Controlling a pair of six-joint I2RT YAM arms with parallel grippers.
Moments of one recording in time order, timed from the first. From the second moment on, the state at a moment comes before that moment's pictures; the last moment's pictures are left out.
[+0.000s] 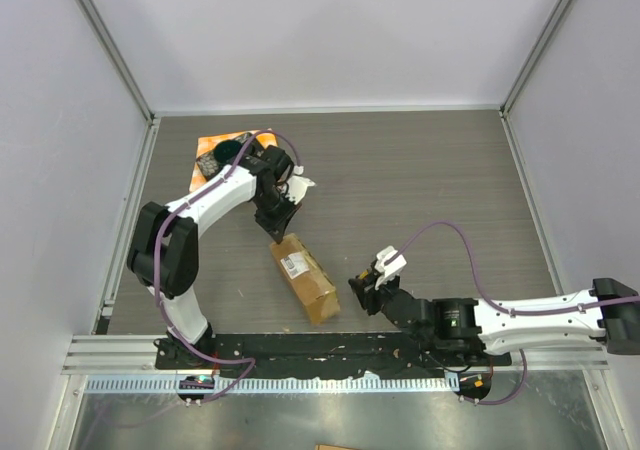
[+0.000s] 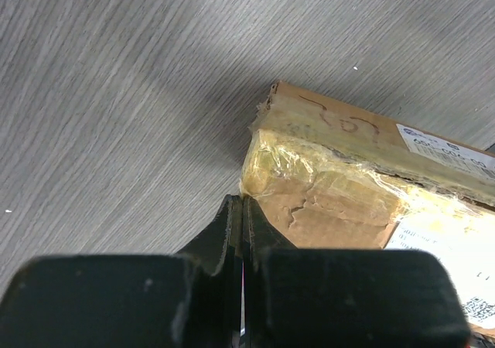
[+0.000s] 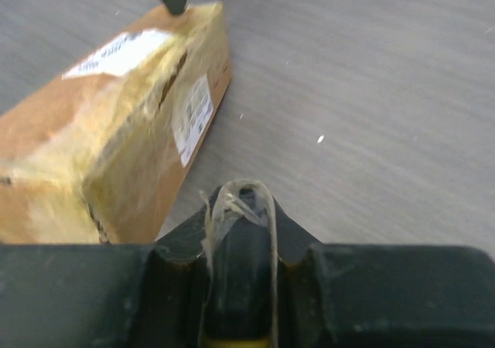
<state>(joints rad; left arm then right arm) -0.48 1.77 1.35 -0.99 0.28 0.27 1.48 0.79 0.30 0.09 0.75 0.49</state>
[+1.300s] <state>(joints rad) -0.50 1.67 1.28 -0.96 0.44 0.30 1.50 1.08 0.41 0.43 0.78 0.39</state>
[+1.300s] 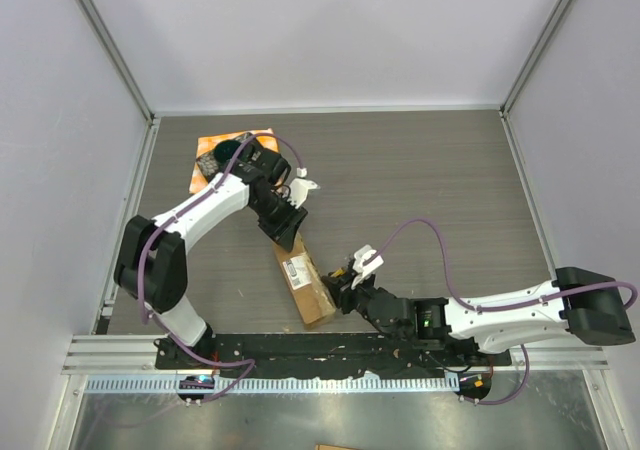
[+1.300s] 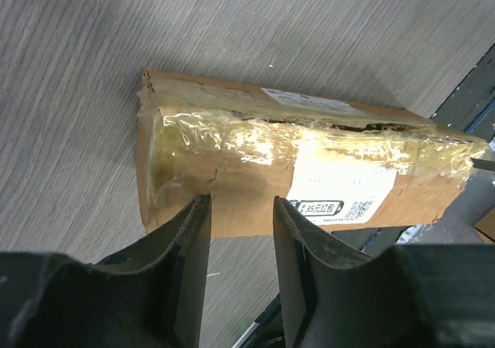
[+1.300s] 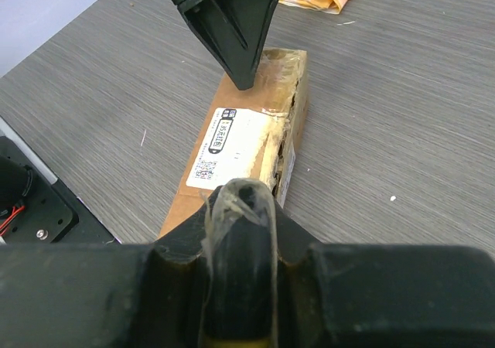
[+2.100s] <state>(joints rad) -0.51 1.63 1.22 -0.93 0.45 0.30 1.47 1.17 0.40 0.50 0.74 0.39</state>
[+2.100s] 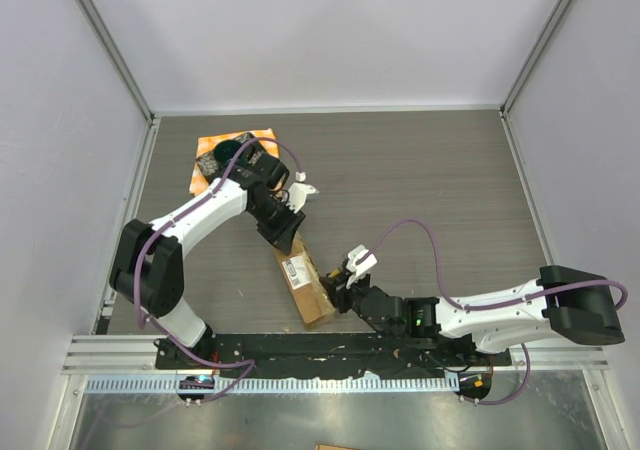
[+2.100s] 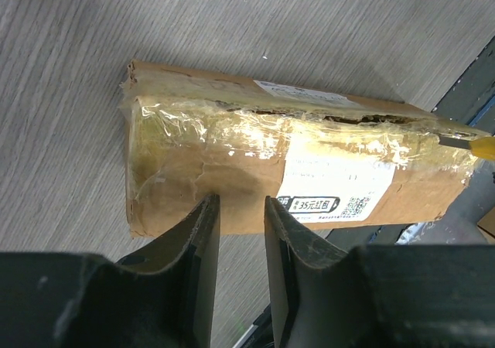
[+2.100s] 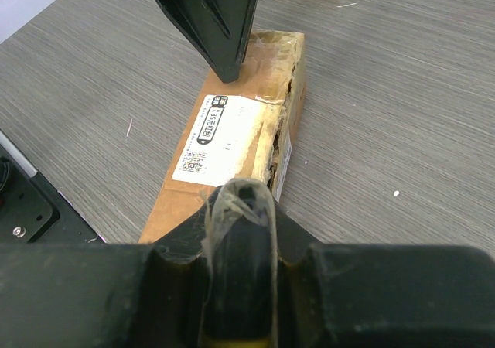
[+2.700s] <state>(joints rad) -0.52 1.63 1.22 -0.93 0.45 0.32 1.46 1.21 0.40 0.53 0.73 0.37</state>
